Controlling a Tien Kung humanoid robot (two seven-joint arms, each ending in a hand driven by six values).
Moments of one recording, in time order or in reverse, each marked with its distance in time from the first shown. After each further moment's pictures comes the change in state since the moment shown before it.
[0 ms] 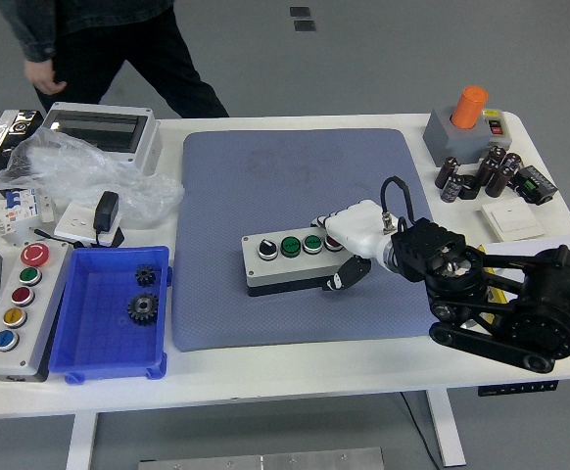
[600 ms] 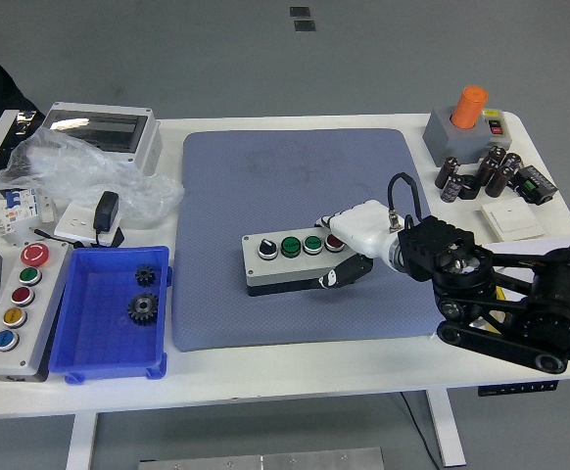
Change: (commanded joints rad) left arm 0.003 -0.003 0.002 -0.001 0.004 0.002 -0.002; right arm -0.002 -0.038 0.022 0.059 0.041 0.023 -0.020
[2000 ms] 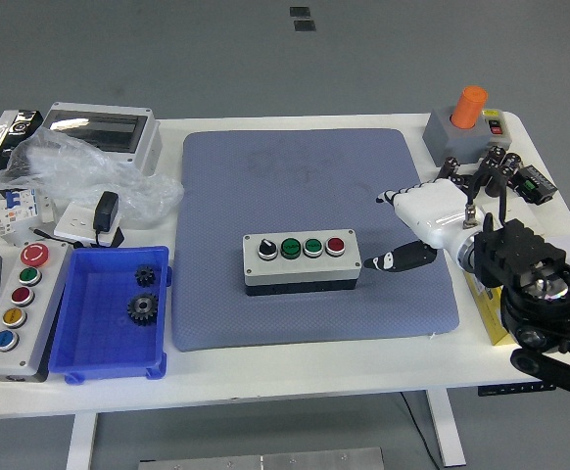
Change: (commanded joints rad) left arm 0.005 0.001 0.011 0.004 -0.014 0.008 -0.001; right arm -0.226 -0.251 0.270 0.309 -0.198 0.069 -0.148
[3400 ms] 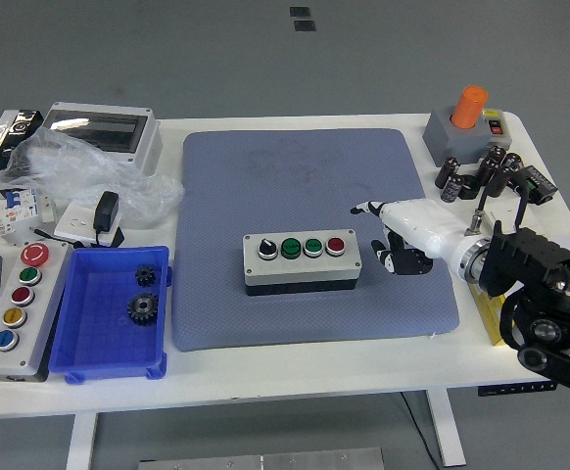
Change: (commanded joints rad) left arm 0.001 -0.004 0.026 0.003 -0.021 -0.011 0.007; right arm -0.084 -0.006 0.092 0.000 0.294 -0.171 0.209
